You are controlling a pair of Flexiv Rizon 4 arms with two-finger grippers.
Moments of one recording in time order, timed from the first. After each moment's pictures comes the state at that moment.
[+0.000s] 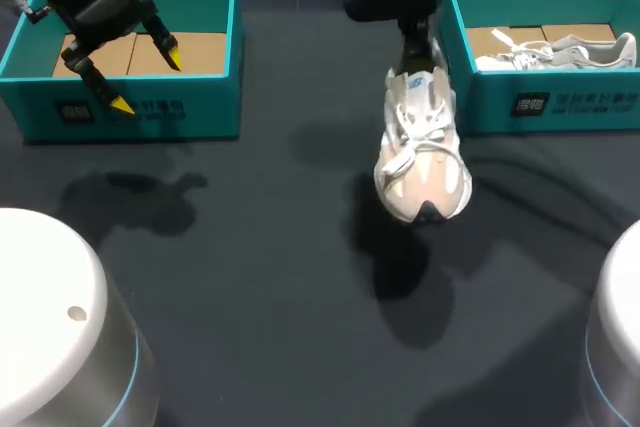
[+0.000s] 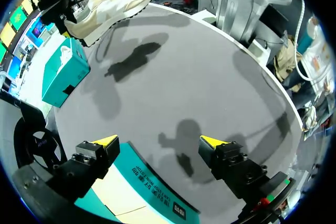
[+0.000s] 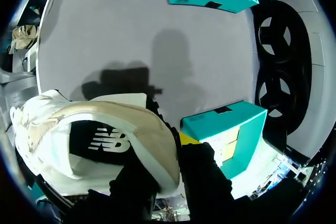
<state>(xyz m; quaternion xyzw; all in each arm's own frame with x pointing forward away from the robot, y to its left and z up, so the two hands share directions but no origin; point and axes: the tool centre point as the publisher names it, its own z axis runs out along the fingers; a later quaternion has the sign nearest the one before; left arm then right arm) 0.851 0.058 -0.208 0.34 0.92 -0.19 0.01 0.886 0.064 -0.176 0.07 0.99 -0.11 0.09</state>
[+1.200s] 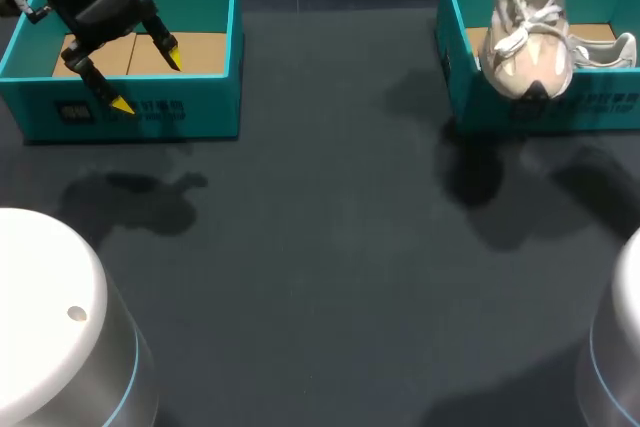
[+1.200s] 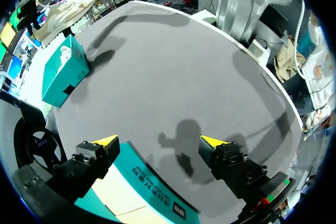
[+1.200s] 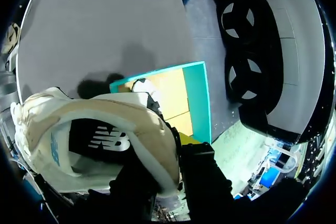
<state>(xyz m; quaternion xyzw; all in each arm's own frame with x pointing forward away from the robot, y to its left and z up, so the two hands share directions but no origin) 0.851 0.058 -0.208 0.34 0.92 -0.19 0.01 1.031 -0.101 -0.086 0.11 0.97 -0.09 0.19</state>
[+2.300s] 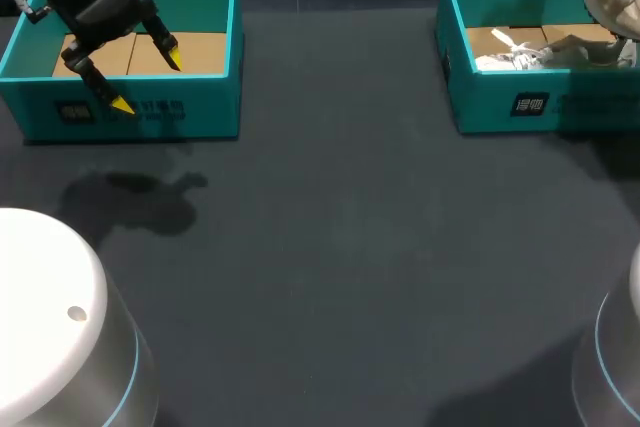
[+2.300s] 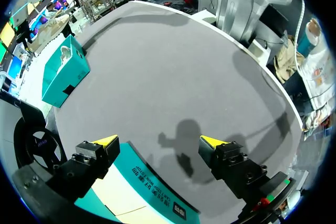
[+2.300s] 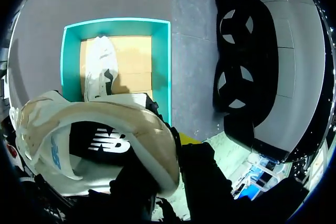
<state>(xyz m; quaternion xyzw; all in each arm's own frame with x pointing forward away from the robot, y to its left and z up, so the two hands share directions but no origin) 0.851 0.058 -0.208 0.34 0.92 -0.19 0.01 1.168 -0.249 -0.093 0.02 0.97 -0.09 0.22</state>
